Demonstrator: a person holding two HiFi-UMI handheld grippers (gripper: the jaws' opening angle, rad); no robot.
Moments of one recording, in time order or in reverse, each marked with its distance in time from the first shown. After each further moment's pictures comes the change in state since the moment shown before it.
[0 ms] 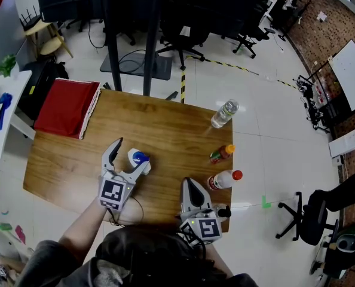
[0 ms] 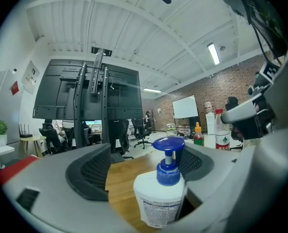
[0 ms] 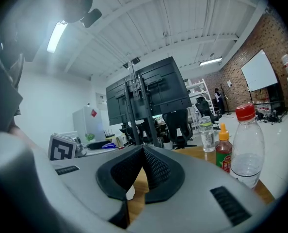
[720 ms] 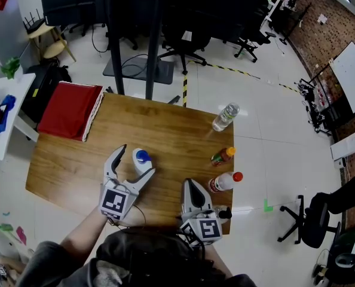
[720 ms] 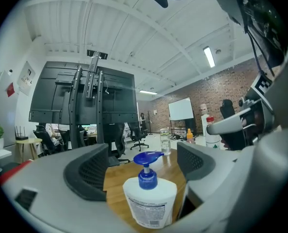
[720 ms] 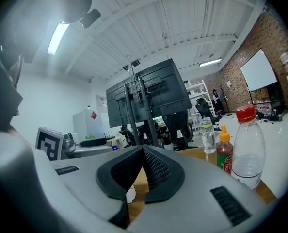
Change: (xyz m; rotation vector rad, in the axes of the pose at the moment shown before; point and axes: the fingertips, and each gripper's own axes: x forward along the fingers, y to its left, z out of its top) left arm -0.023 -0.025 0.032 0.000 -0.025 -0.044; right arm -0.003 0.002 0.006 0.006 -0.029 0.005
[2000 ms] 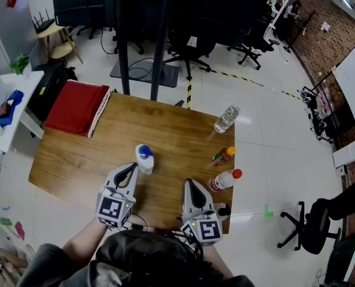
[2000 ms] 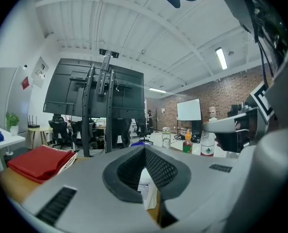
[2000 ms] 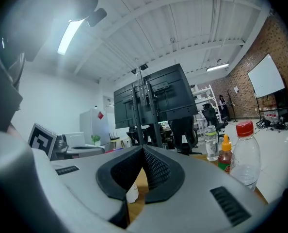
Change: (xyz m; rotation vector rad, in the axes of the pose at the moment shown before) left arm -0.067 -0.015 -0.006 -0.105 0.053 0.087; right arm -0.034 0.028 0.013 -0.070 -0.032 0.058
